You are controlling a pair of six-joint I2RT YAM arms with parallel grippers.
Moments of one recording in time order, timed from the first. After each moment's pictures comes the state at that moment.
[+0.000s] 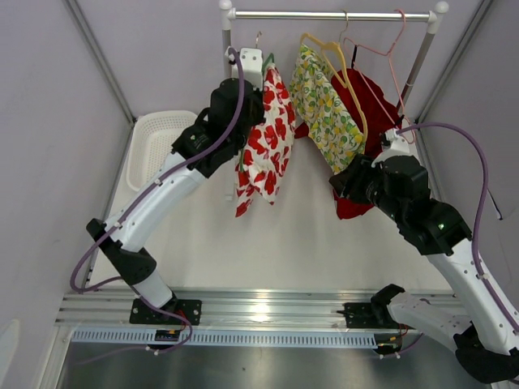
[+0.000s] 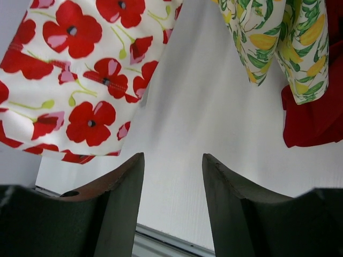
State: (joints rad) left arm -0.78 1.63 1.97 -0.48 -0.60 -0.09; right arm 0.58 0.92 1.29 -0.76 0.14 0.58
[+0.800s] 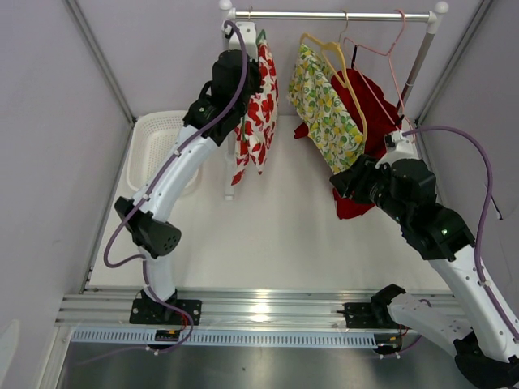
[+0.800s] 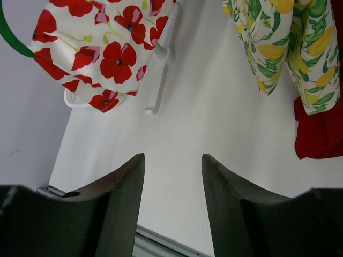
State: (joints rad) left arm -0.61 1.90 2.26 -0.43 -0.49 -0.08; right arm 0.54 0.88 1.25 -0.70 0.07 0.57
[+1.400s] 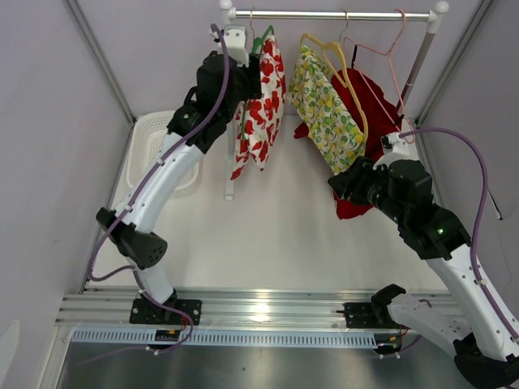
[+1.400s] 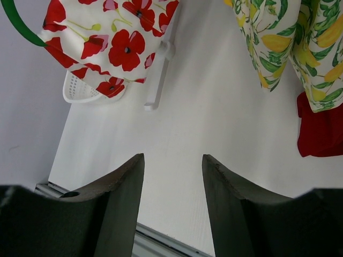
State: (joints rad) left arm -0.59 1.78 2.13 -0.43 -0.39 -0.10; right arm 0.53 0.87 1.21 -0.68 0.04 0.57
